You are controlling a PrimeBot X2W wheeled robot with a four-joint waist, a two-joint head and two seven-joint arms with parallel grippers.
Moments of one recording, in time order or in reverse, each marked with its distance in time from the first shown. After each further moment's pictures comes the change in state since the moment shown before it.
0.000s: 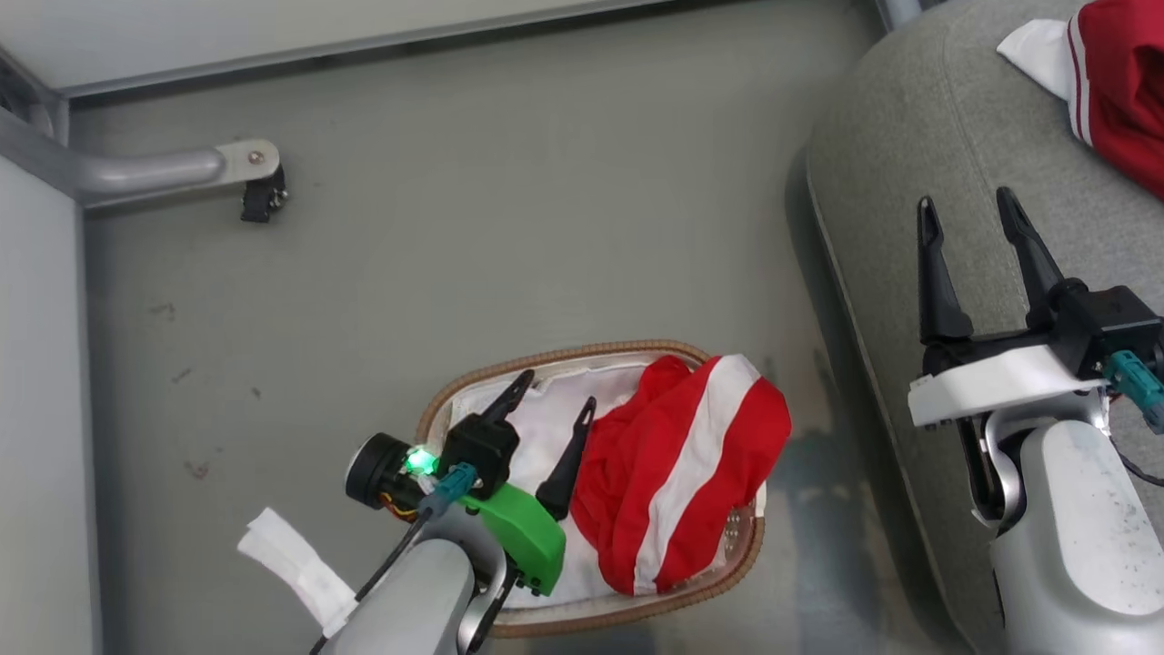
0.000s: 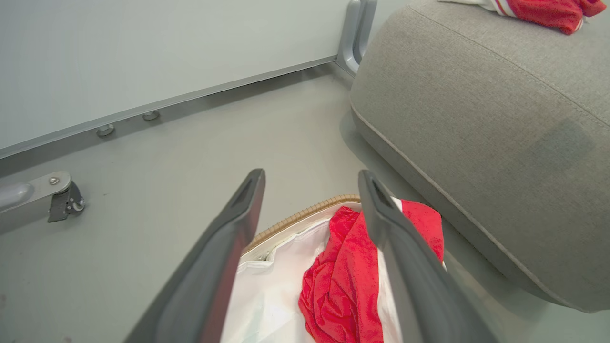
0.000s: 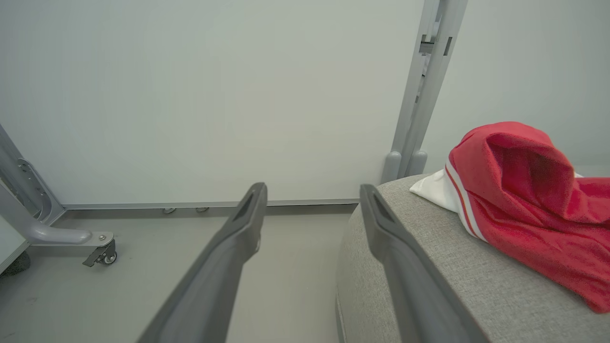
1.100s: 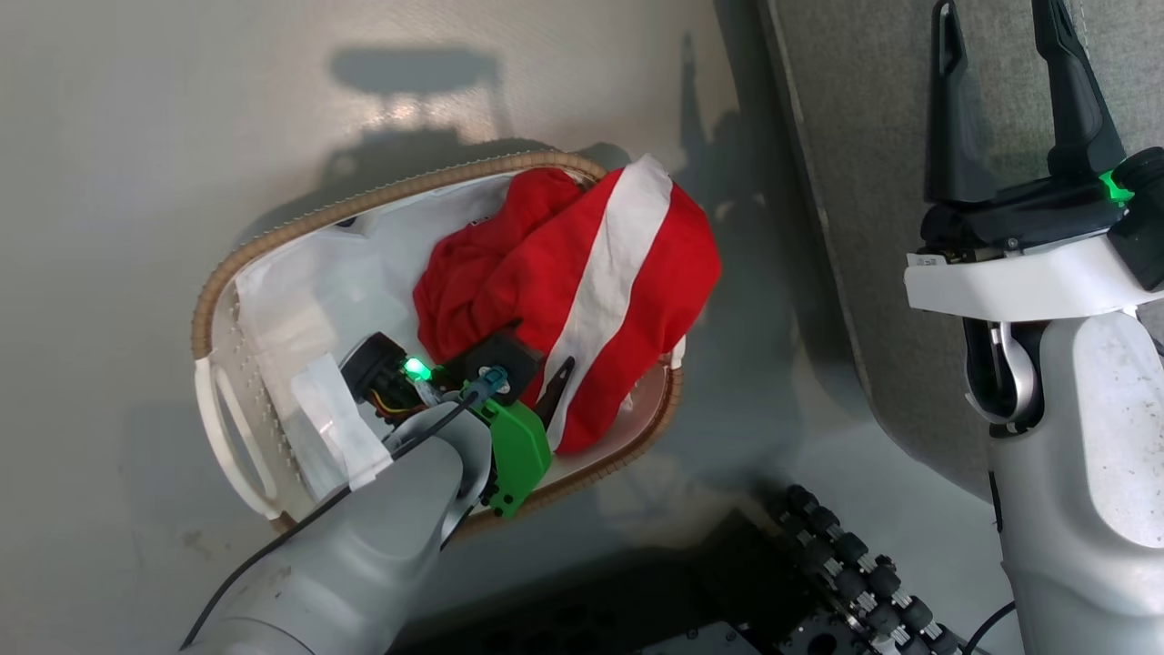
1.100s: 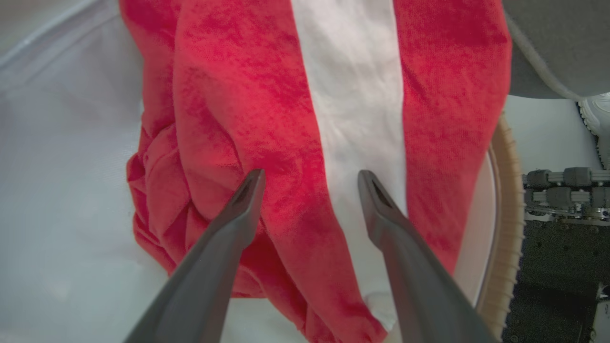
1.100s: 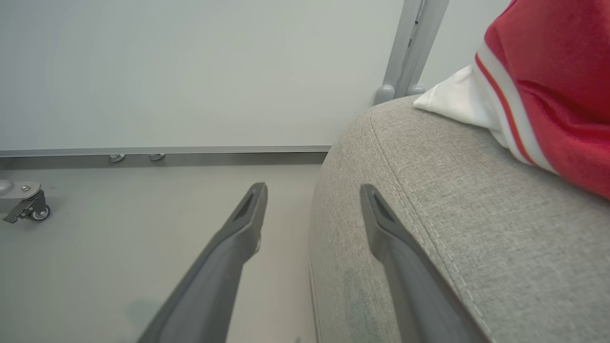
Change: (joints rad) left arm -0.393 -0.001 -0.423 0.452 -0.158 -0.013 0.026; right arm -0.174 -0.001 0.085 -0.220 0.081 0.000 0.000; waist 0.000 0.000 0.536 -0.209
